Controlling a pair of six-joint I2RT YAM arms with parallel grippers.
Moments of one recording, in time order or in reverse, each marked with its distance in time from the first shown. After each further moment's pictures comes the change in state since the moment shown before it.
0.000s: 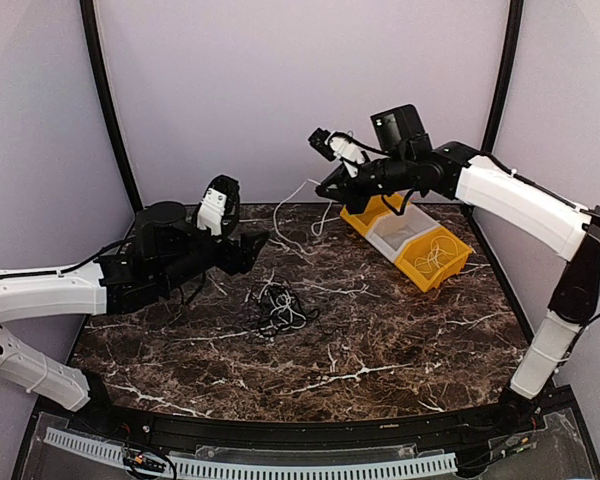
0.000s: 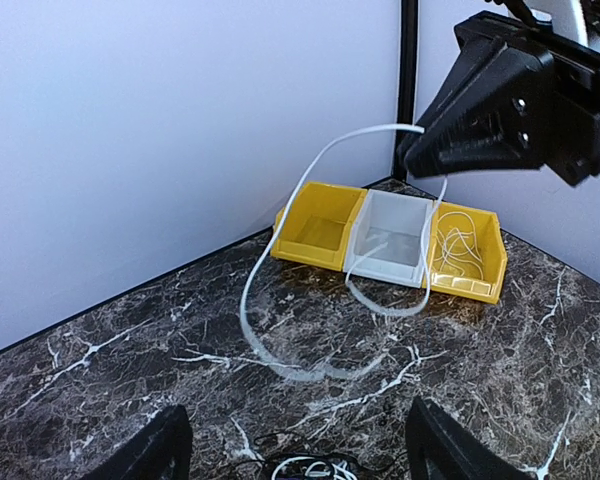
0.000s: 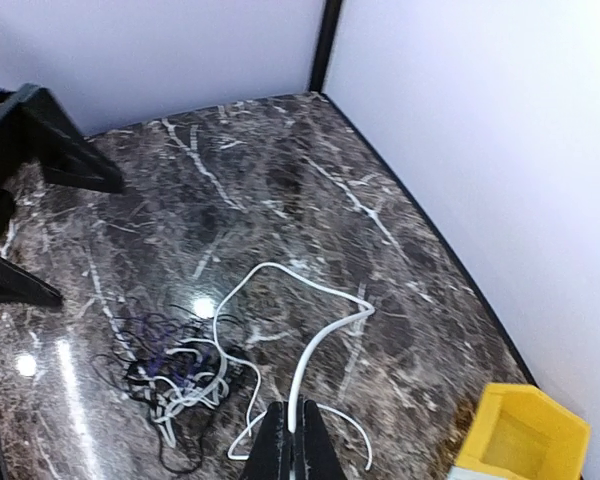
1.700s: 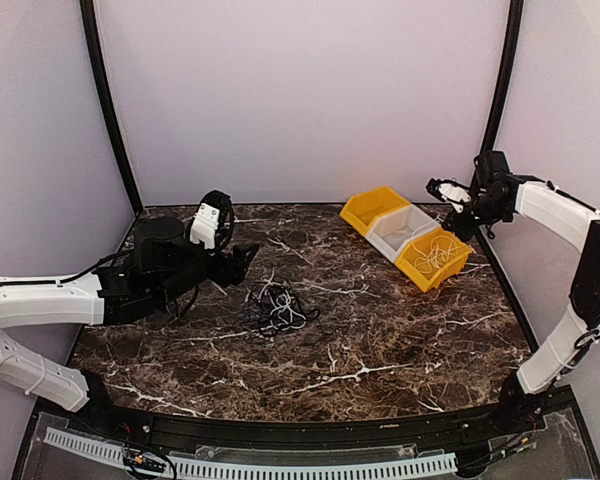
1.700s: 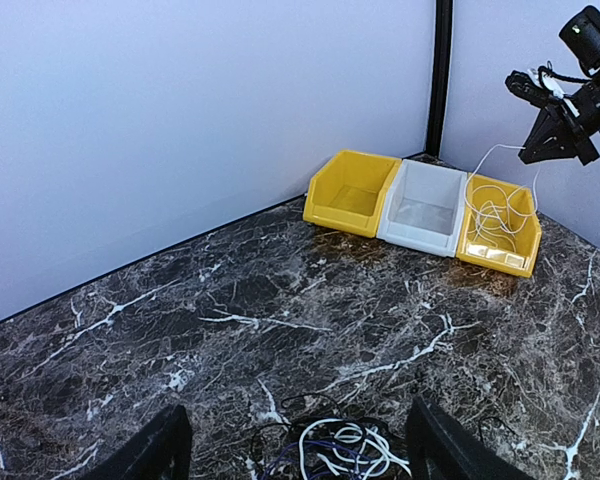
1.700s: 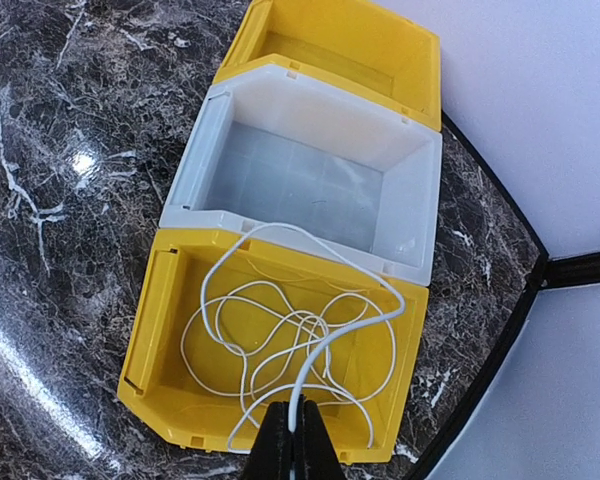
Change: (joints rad) left arm 0.000 -0.052 -0.107 0.003 -0.084 -0.019; right arm -0.679 -0.159 -0.414 -0.114 0.071 -0.375
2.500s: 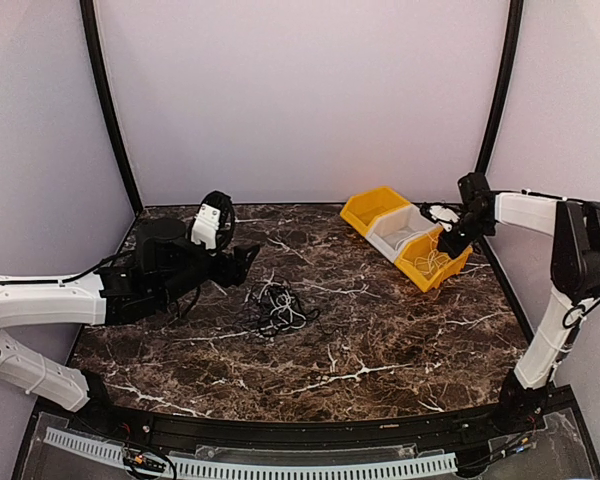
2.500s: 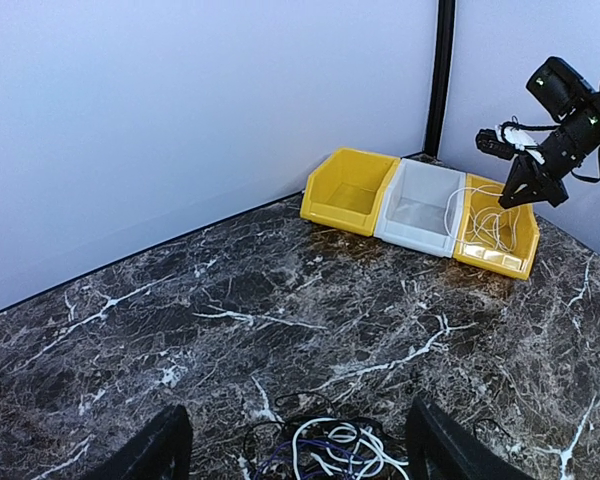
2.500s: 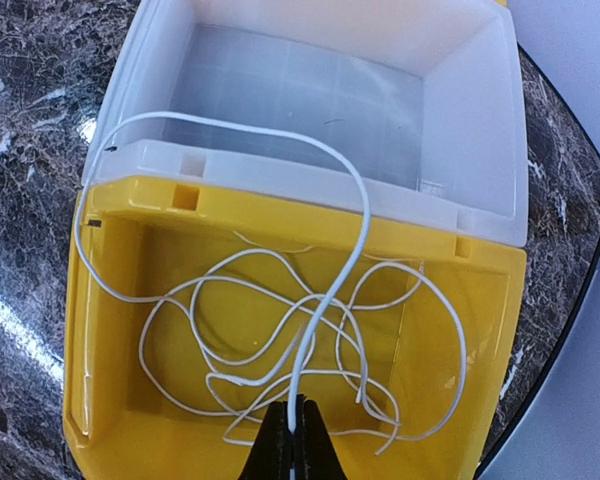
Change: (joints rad) left arm 0.000 0.010 0.000 0.003 0.003 -0.026; right arm -0.003 0.211 -0.017 0.077 0.072 0.080
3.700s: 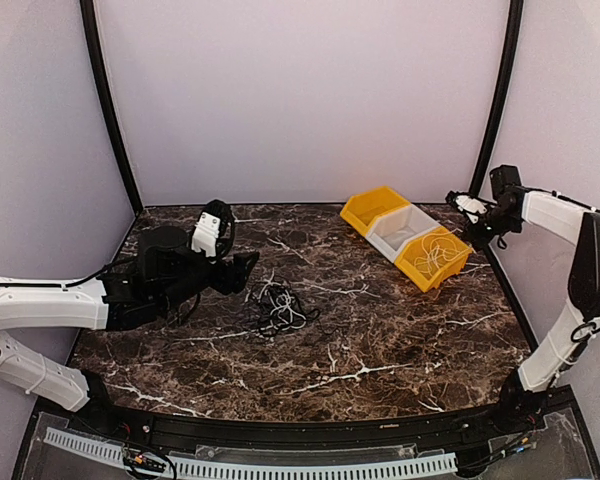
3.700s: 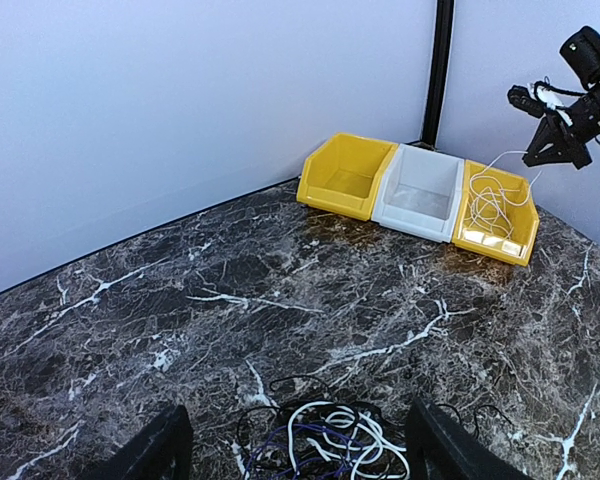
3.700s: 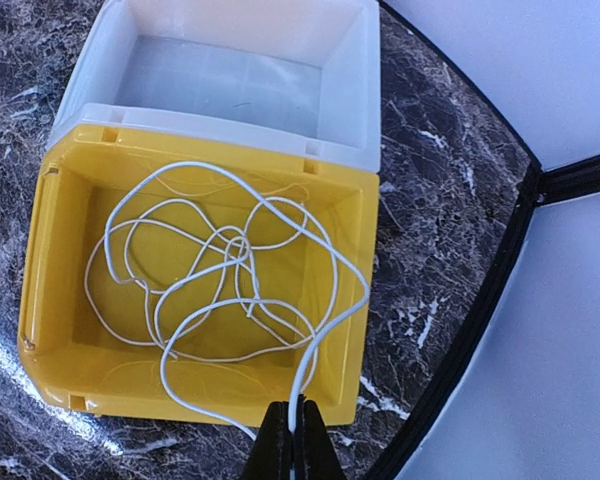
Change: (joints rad) left arm 0.000 0.003 -0.049 0.031 0.010 -0.019; right arm -0.129 -0.168 -0.060 0.000 -0.025 -0.102
